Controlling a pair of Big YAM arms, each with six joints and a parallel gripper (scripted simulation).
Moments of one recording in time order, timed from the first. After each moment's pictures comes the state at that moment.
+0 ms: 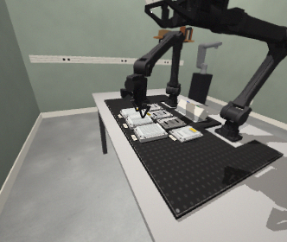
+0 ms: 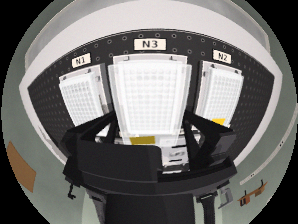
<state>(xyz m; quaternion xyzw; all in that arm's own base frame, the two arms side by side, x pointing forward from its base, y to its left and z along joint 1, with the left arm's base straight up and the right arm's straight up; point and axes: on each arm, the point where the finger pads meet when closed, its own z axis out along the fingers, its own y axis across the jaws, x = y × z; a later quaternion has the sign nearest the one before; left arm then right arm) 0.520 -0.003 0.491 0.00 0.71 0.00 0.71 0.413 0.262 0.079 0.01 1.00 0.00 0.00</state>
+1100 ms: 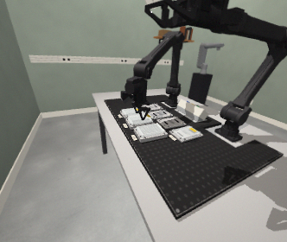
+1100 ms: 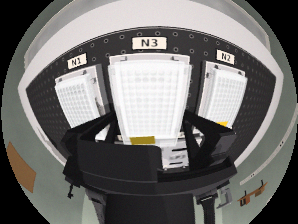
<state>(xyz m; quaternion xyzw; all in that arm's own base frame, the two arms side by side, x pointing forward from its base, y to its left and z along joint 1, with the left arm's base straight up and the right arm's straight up) 0.520 -0.003 0.491 0.00 0.71 0.00 0.71 0.412 0.262 0.067 0.01 1.00 0.00 0.00</state>
